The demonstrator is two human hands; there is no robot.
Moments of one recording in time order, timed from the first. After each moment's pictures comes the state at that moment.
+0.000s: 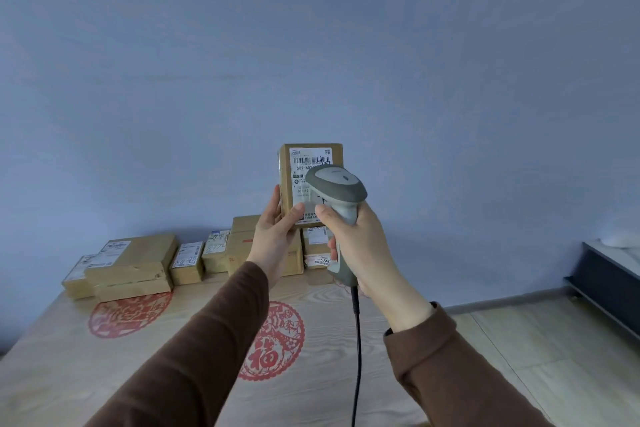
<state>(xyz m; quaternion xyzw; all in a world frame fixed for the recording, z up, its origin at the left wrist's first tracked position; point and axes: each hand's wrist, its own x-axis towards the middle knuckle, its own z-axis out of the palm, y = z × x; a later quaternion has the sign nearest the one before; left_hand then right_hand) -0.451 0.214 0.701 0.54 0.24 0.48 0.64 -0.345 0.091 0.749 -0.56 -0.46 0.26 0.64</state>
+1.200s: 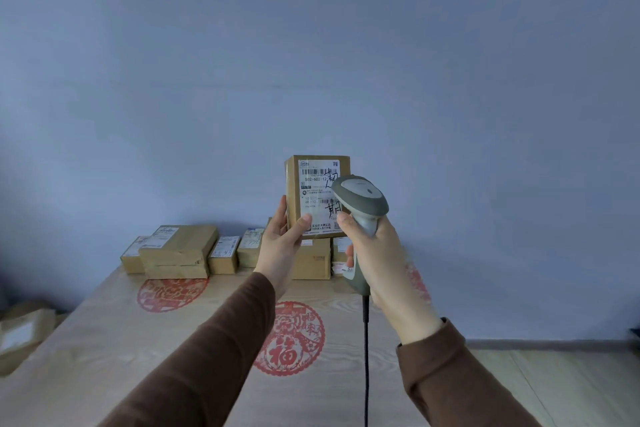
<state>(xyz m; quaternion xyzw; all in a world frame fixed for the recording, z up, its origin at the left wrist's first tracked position) -0.484 0.198 0.702 0.51 0.27 0.53 0.62 -0.350 0.093 0.749 -0.54 -0.45 0.28 0.66</state>
